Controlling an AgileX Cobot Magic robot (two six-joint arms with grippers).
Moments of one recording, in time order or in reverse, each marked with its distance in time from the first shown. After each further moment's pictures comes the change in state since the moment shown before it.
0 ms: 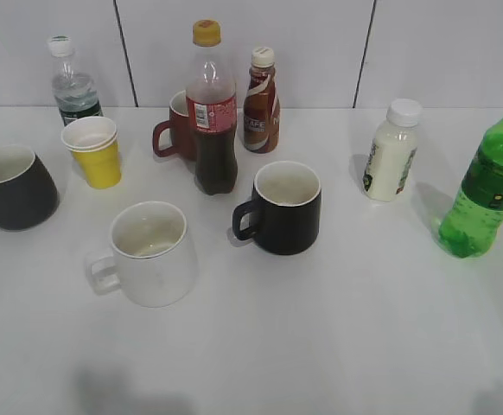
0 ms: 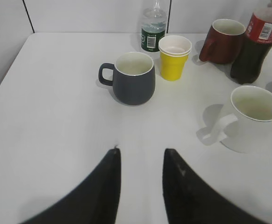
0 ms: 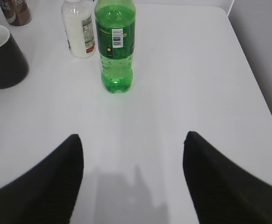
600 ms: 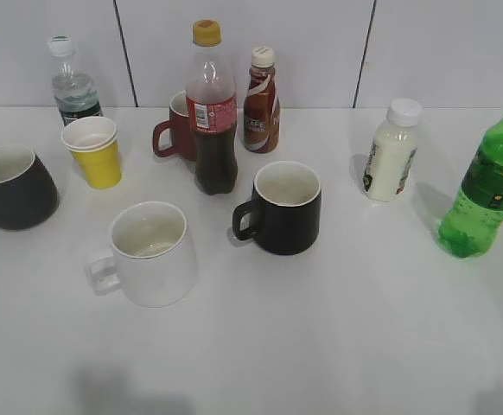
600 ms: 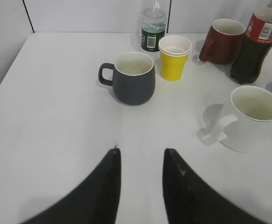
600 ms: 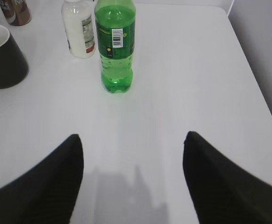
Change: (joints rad) left arm 0.000 0.000 0.000 0.000 0.000 0.000; right arm 0.000 0.000 0.000 0.000 0.000 0.000
